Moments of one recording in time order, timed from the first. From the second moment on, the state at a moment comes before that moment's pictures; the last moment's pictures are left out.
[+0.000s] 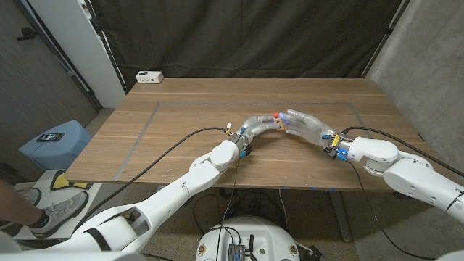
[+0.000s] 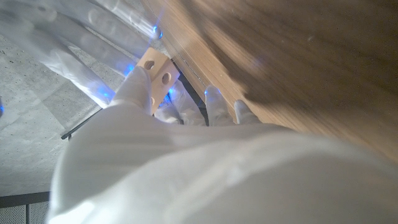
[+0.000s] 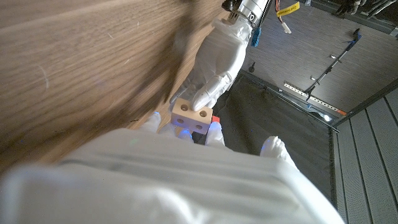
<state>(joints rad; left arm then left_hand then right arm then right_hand) 0.72 0.30 0.77 -1.34 -0.15 -0.13 0.14 0.88 0.06 0.30 -0.15 0.19 0.80 -0.19 0.19 0.19 0.78 -0.22 0.21 0.39 0.43 -0.05 0.20 0.19 0.10 0.12 0.20 0.18 -1.16 -1.04 -0.30 -1.91 0.69 0.04 0.22 0.05 0.07 0.28 -0.06 0.20 0.14 -0.15 0.19 0.18 -0.17 0.04 0.19 0.18 -0.17 0.14 0.20 0.20 -0.09 0.13 0.18 0.17</state>
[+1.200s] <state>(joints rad) 0.70 0.30 0.78 -1.33 -0.13 -0.12 0.14 0.88 0.06 0.30 -0.16 0.18 0.82 -0.19 0.20 0.19 0.79 -0.22 0.21 0.39 0.43 -0.05 0.21 0.19 0.10 0.12 0.20 0.18 -1.20 -1.06 -0.26 -1.93 0.69 0.02 0.18 0.06 0.07 0.28 -0.06 0.20 0.15 -0.15 0.19 0.17 -0.17 0.04 0.19 0.18 -0.17 0.14 0.20 0.20 -0.08 0.14 0.18 0.17</state>
